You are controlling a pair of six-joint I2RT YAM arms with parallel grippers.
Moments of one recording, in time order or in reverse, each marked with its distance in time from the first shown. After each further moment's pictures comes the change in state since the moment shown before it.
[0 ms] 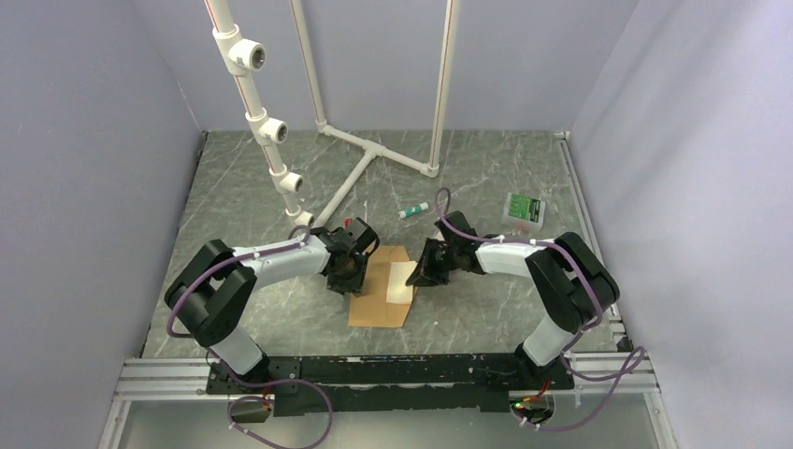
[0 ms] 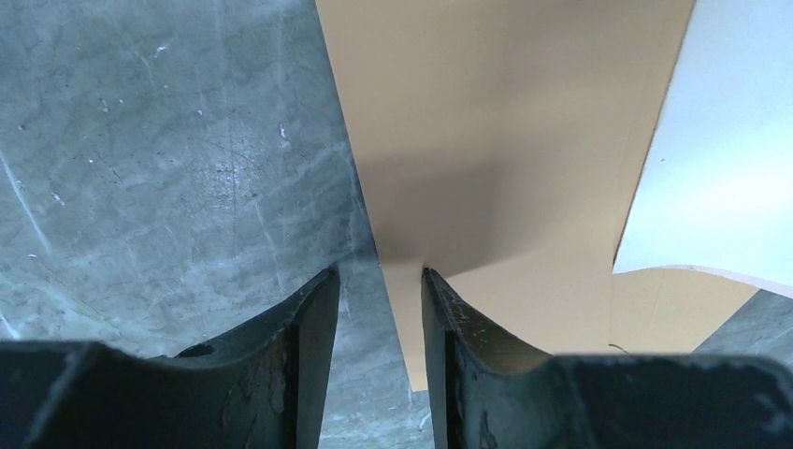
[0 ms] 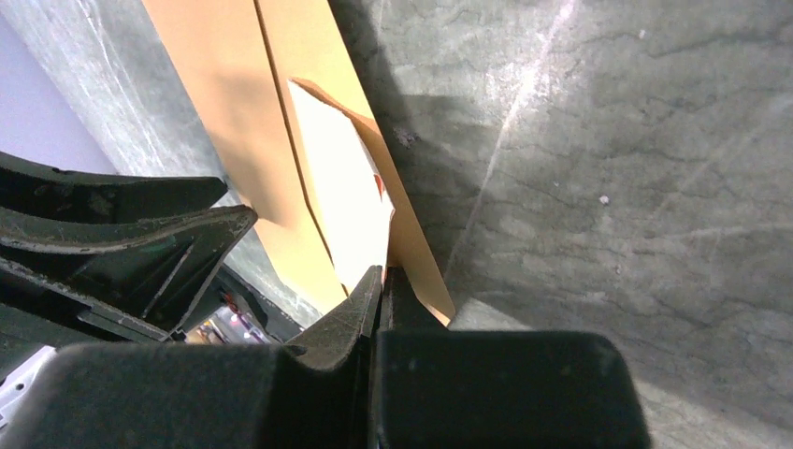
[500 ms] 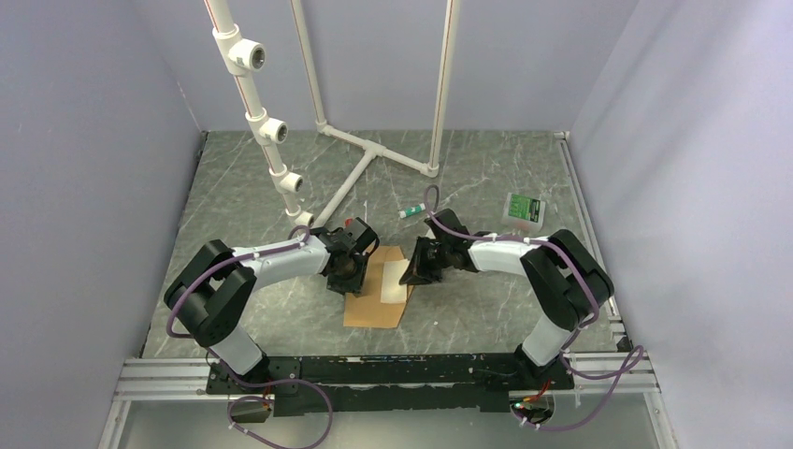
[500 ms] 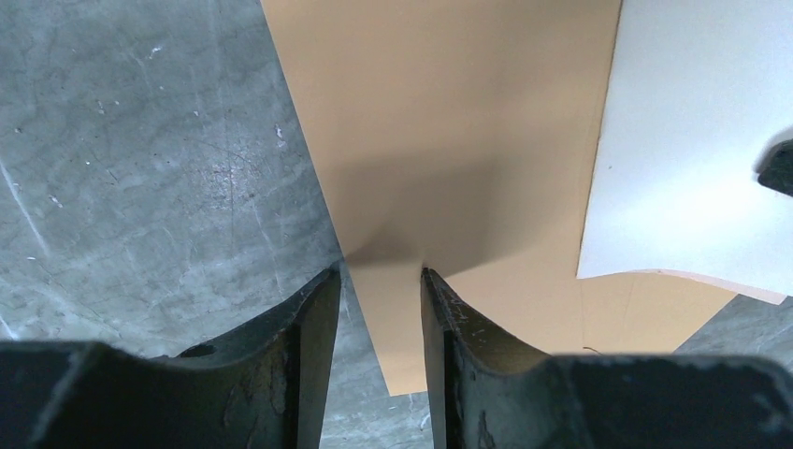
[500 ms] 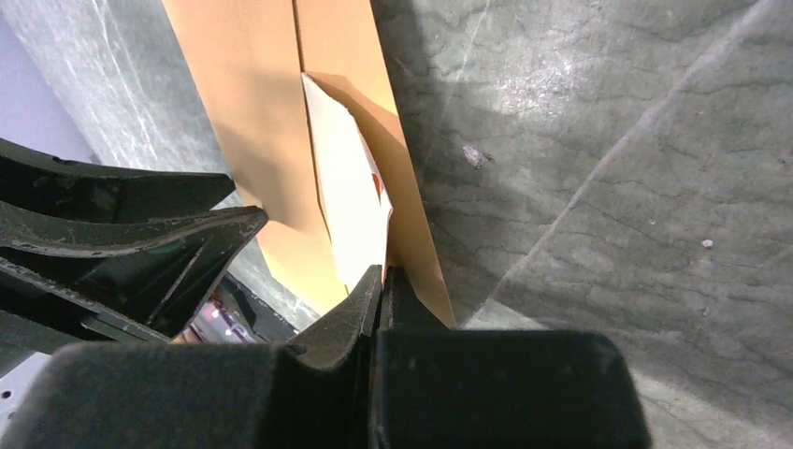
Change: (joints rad) left arm 0.000 -0.004 -0.004 0.005 0.005 0.013; right arm 0.046 0.038 0.066 -0.016 0.011 -0.034
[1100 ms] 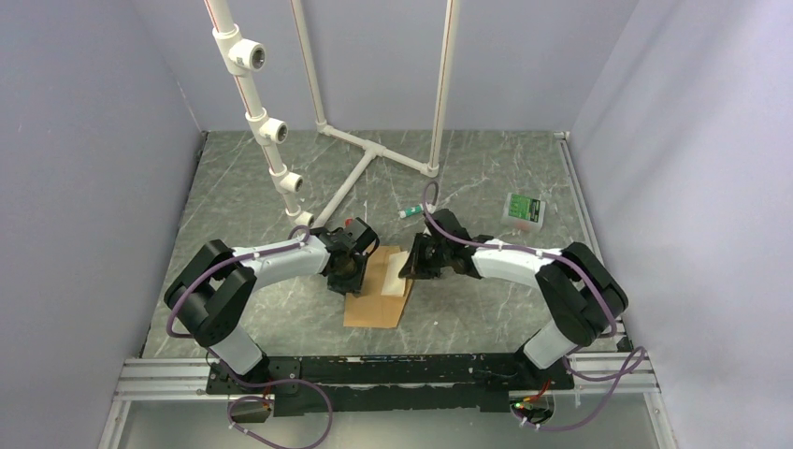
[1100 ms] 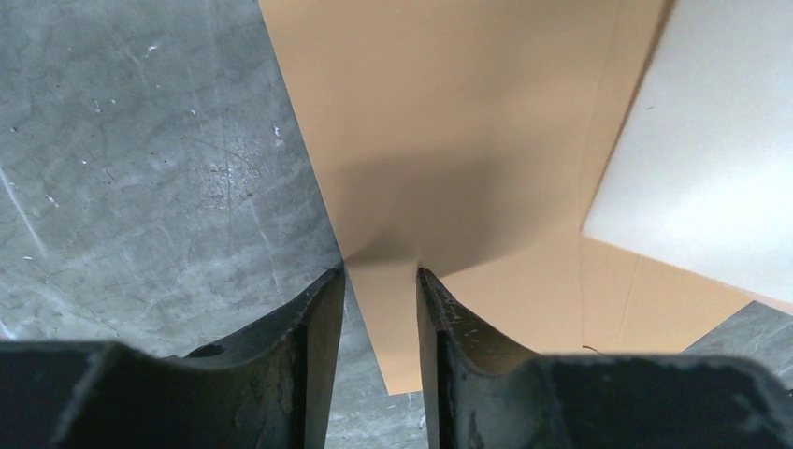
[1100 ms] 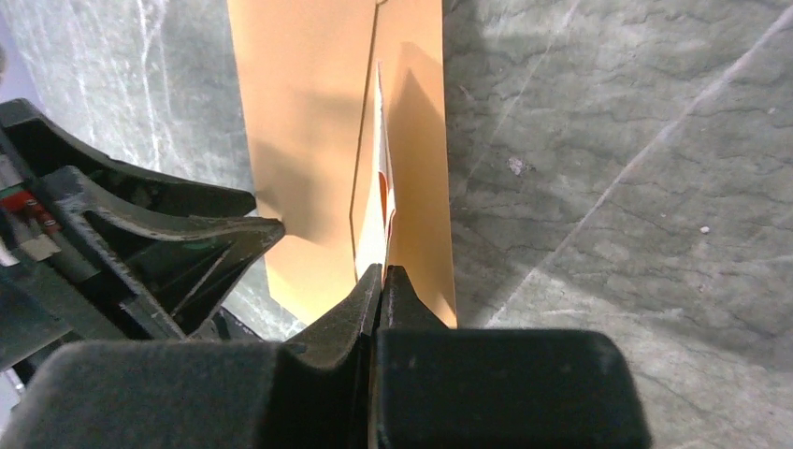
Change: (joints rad) left arm 0.000 0.000 0.000 -0.001 0.004 0.000; right arm 0.054 -0.121 -0.016 0.013 0.165 -0.043
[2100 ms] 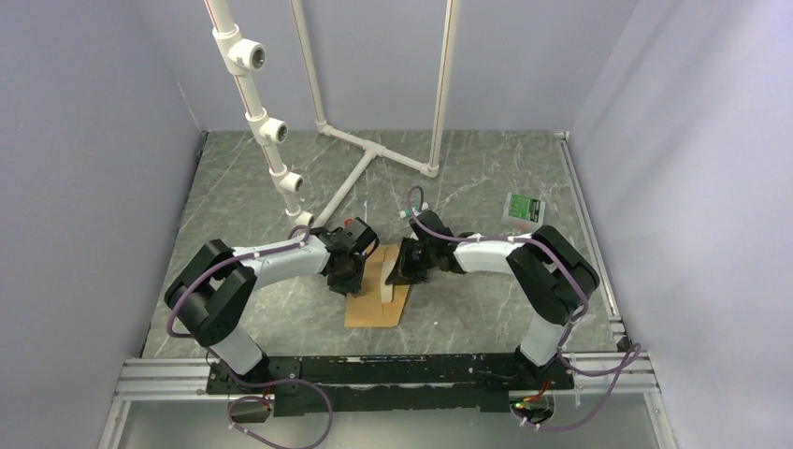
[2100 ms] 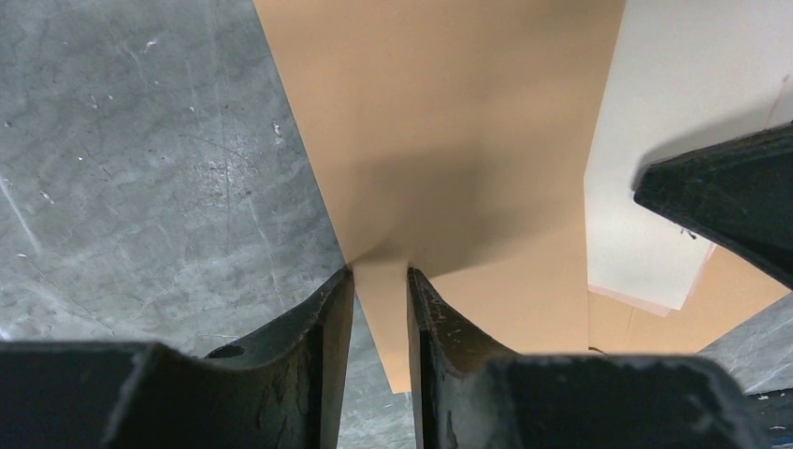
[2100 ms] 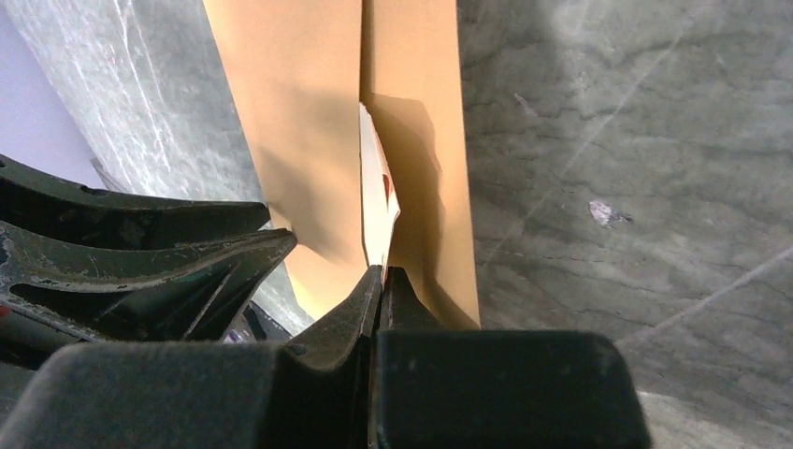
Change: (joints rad) left arm 0.003 0.002 0.000 -0.001 0.006 -0.012; right arm 0.047 0.186 0.071 0.047 -0.097 0.109
